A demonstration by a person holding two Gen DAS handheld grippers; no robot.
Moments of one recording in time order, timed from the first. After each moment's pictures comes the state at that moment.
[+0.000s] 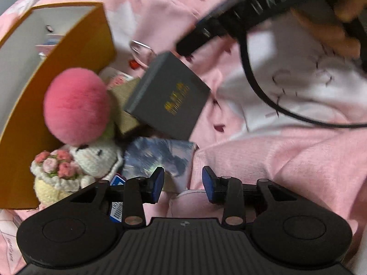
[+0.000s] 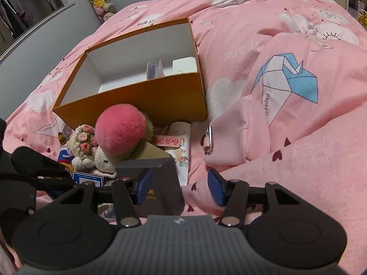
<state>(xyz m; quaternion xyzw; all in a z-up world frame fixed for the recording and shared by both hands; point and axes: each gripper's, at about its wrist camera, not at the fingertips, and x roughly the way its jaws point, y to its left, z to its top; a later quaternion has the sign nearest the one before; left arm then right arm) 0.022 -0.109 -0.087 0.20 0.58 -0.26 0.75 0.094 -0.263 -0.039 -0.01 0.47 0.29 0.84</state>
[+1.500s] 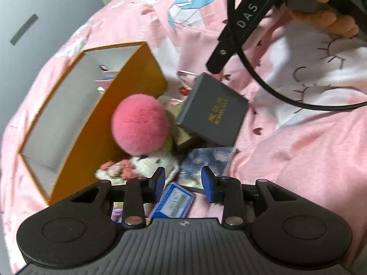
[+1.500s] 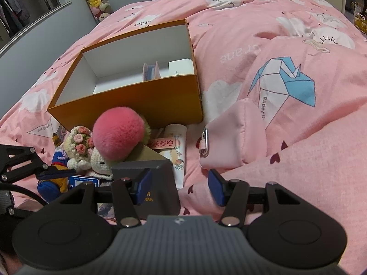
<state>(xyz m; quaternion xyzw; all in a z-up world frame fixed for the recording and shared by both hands) -0.017 -0.108 -0.054 0.29 0.45 -0.17 0.83 0.092 -0.259 -0.039 -0.02 0.46 0.27 0.84</state>
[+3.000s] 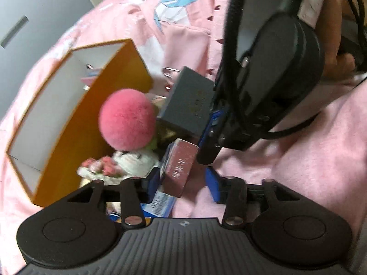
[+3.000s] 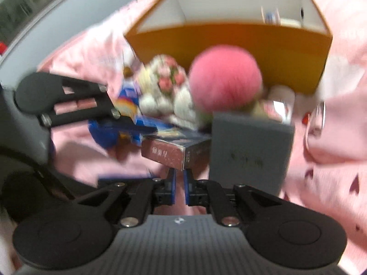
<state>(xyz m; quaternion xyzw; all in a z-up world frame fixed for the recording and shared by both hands) -0.024 -0.115 -0.076 0.30 0.44 -0.18 0.83 0.058 -0.188 -0.080 -0.07 0.49 0.46 0.73</state>
